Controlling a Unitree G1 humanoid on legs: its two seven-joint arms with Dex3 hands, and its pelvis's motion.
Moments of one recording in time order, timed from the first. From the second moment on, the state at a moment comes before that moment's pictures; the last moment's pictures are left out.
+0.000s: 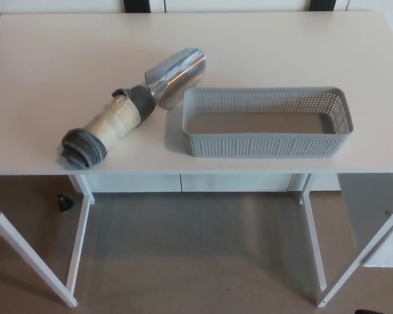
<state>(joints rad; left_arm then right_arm) 0.51 0.37 0.26 0.46 -0.19 -0.25 -0.43 0.43 -0.20 -0.13 0.39 0.10 -0.20 0.22</state>
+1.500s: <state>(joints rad) -0.63 0.52 -0.01 0.09 0.06 -0.12 -0.34 0.38 -0.20 -0.12 0.37 0.08 -0.19 0.22</state>
